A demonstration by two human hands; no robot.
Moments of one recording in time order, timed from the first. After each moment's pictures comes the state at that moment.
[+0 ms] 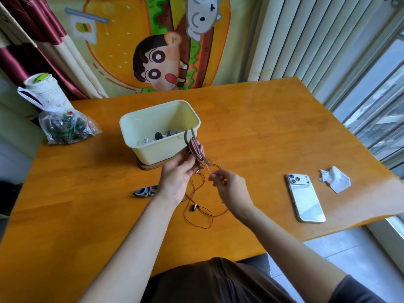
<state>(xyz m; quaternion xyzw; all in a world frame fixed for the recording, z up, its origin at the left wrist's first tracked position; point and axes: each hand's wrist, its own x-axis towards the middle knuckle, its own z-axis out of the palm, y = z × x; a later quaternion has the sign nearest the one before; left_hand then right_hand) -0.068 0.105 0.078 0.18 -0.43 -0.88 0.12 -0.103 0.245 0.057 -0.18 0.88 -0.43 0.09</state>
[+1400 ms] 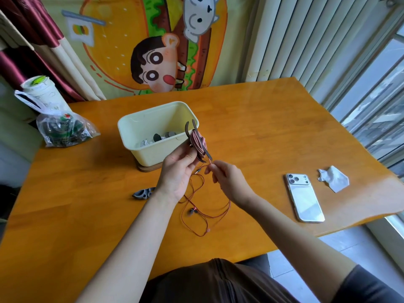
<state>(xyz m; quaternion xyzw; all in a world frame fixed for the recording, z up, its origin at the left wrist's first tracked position) -0.076 0.106 0.091 0.13 -0.45 -0.87 0.13 -0.121 0.240 0.079 -0.25 0.85 -0.44 0.15</state>
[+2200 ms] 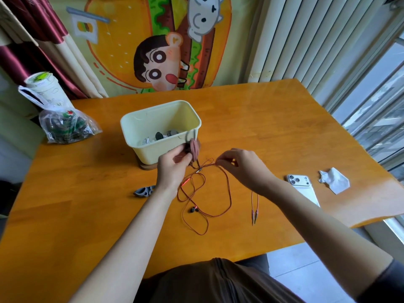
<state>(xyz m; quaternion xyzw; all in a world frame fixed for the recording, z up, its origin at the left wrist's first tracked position) -0.072 0.087 0.074 0.23 -0.72 -0.63 0.19 -0.140 0.259 0.122 -0.36 0.89 -0.27 0.09</state>
